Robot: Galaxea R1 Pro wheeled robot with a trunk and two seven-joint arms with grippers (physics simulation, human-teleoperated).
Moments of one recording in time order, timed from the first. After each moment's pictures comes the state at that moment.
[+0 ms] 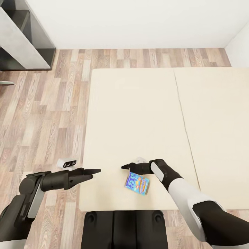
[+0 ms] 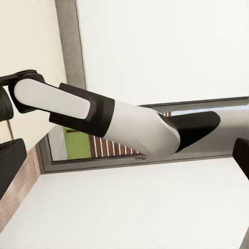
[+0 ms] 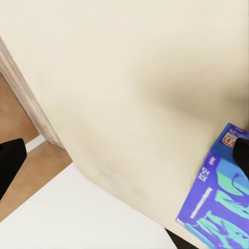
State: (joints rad) left arm -0.45 0.17 0.11 -1.52 0.30 1.00 -1.57; right arm -0.99 0.10 0.18 -0.36 -0.43 0.67 0.46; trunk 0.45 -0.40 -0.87
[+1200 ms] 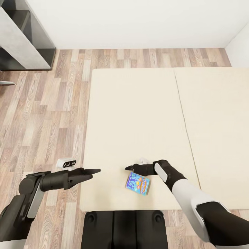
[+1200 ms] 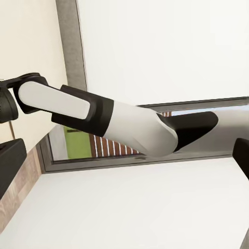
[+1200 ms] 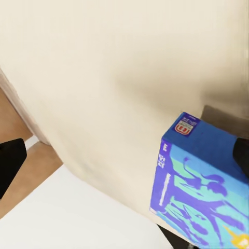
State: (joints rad) left arm -0.45 0.17 0.12 -1.52 0.30 1.00 -1.57; right arm -0.99 0.06 0.18 -0.36 -0.43 0.69 0.46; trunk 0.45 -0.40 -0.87
